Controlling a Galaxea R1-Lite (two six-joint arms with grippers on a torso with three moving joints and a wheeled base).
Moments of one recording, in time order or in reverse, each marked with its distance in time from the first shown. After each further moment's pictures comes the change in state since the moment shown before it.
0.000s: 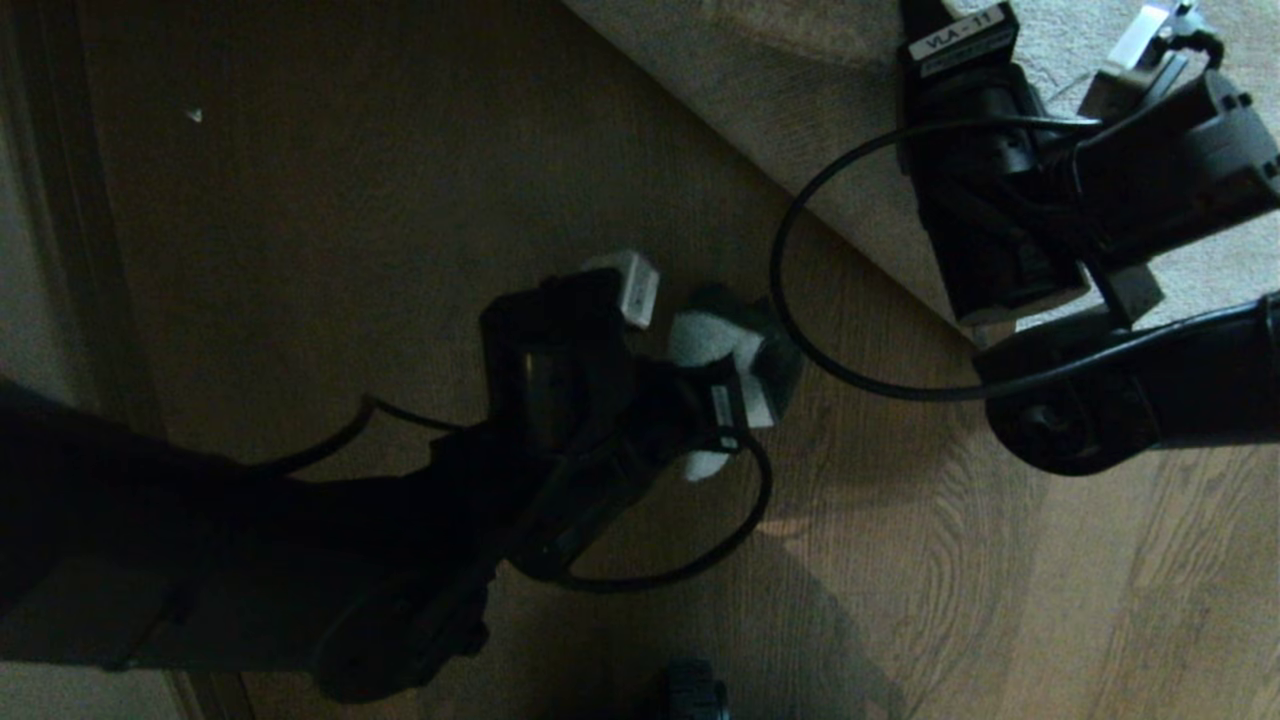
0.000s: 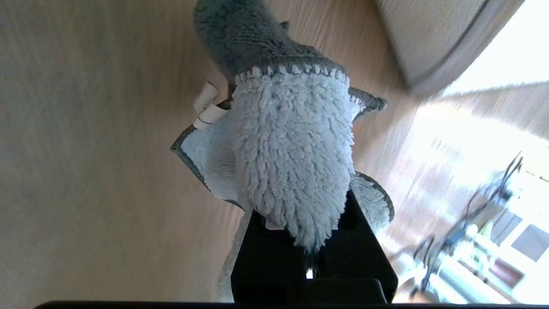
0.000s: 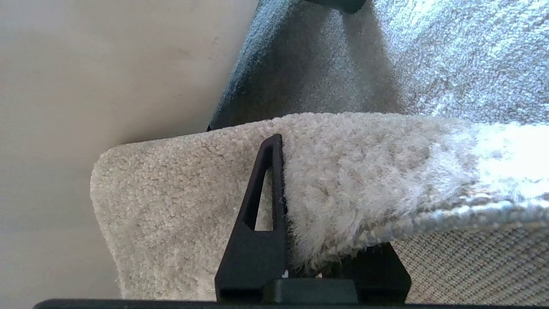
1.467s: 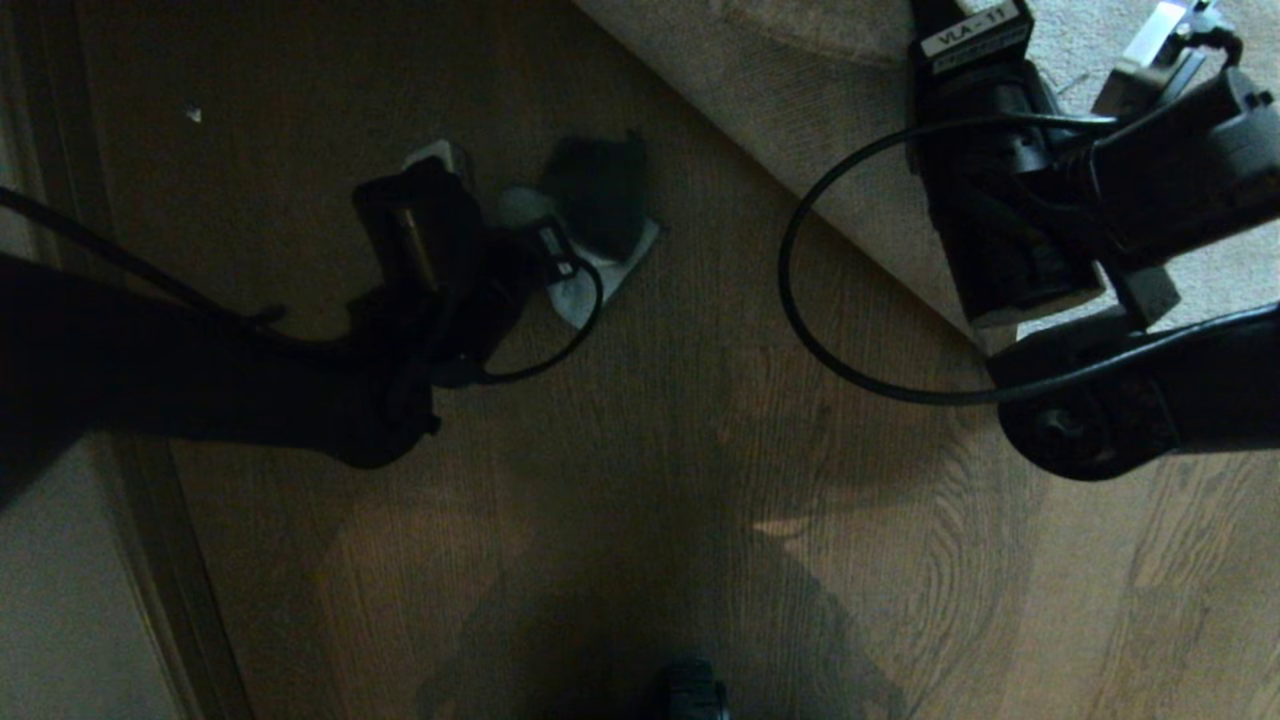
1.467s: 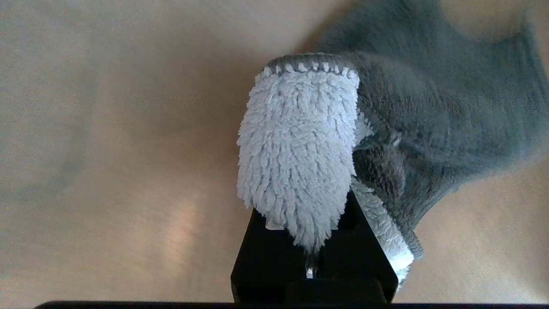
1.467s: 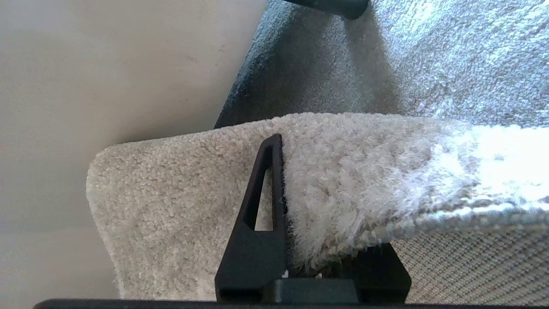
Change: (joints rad) left arm 0.414 0.094 -0.238 -0.047 0.044 -0.006; right arm 0.000 -0.017 0.023 -0.003 -0.001 -0.002
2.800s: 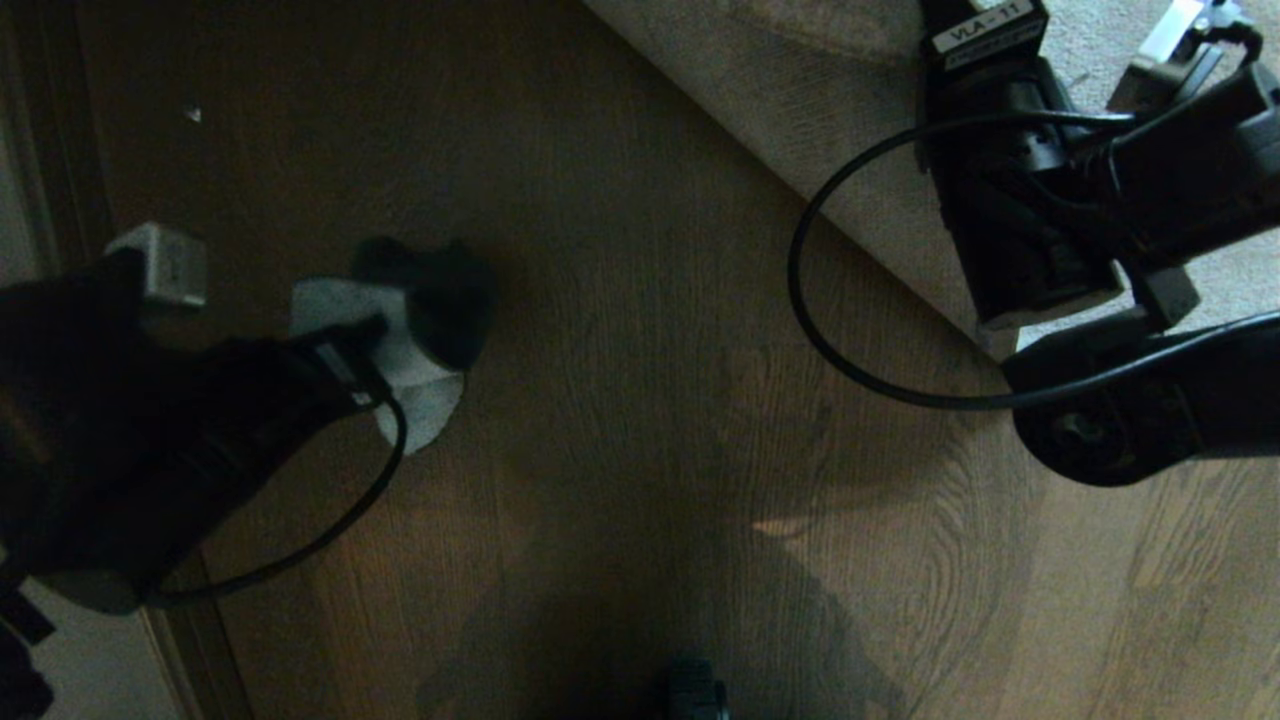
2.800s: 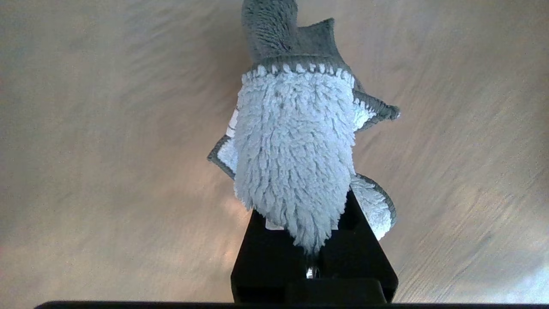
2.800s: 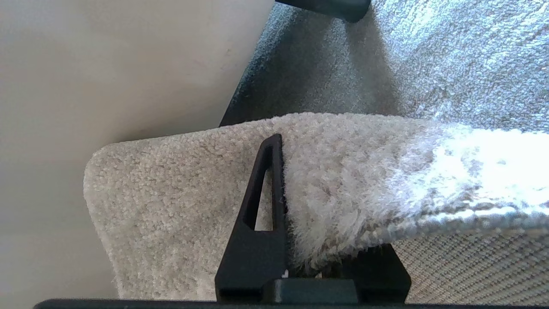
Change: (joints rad) left arm 0.073 -0.567 0.692 0.009 -0.005 0.000; right arm 0.001 -0.024 0.024 0.003 0.001 -0.004
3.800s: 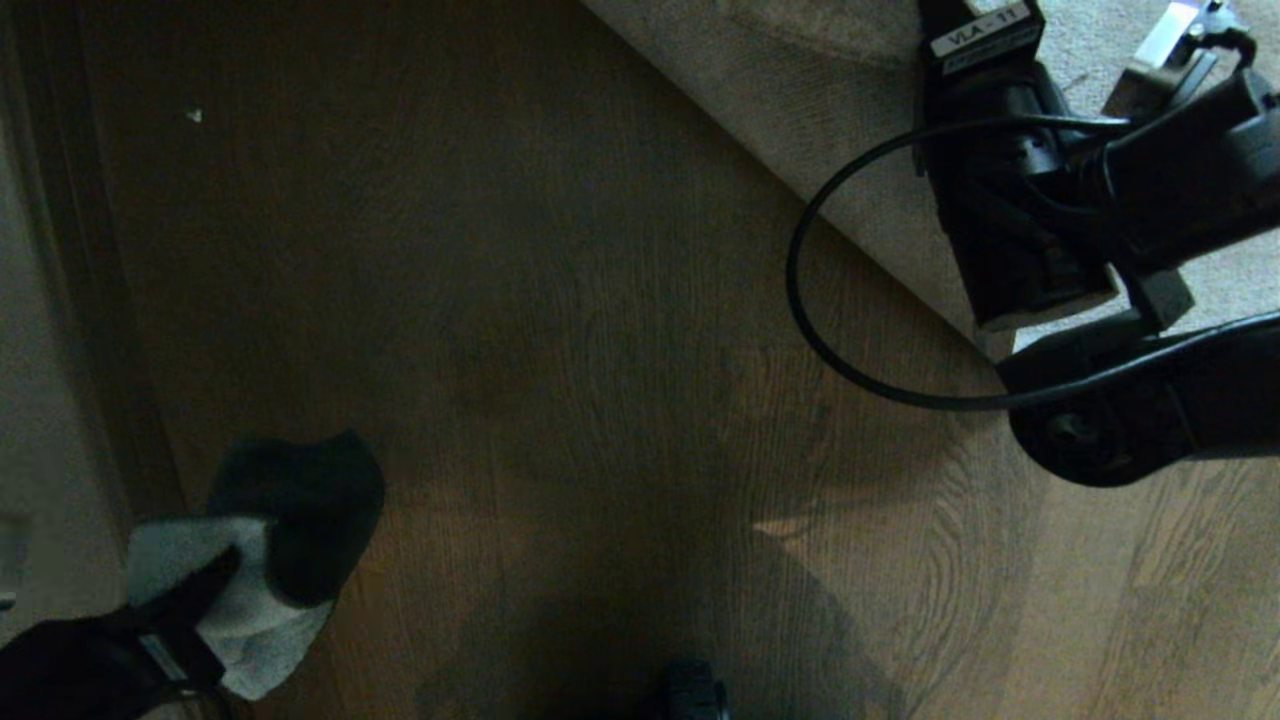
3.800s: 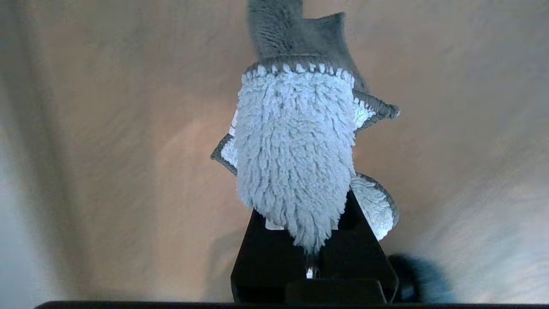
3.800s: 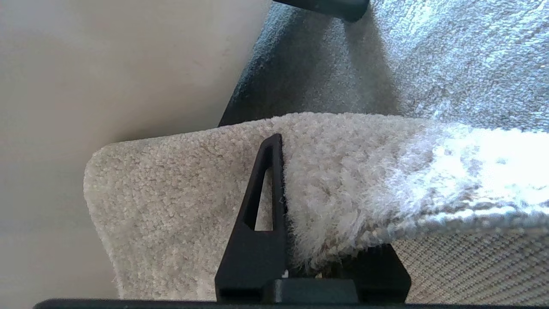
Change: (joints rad) left arm 0.158 -0.379 0.515 0.090 -0.035 0.056; right arm 0.000 0.011 -0.001 -0.003 0.002 0.008
